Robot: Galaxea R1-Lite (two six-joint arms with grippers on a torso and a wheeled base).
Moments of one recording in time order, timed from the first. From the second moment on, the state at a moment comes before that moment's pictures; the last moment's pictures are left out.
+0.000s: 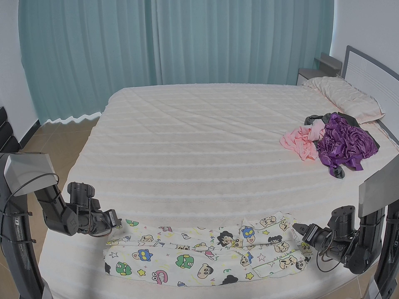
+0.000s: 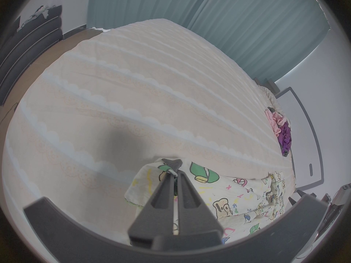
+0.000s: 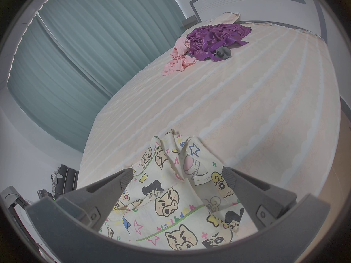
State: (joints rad) left arm 0.01 2.30 -0.64 -0.78 -0.28 -0.41; right arm 0.30 2.24 -0.02 -1.55 -0.17 0.80
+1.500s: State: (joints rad) left arm 0.04 2.29 -0.59 -0.89 -0.25 -0.60; right arm 0.29 2.31 -0.08 -1.55 -0.16 0.78
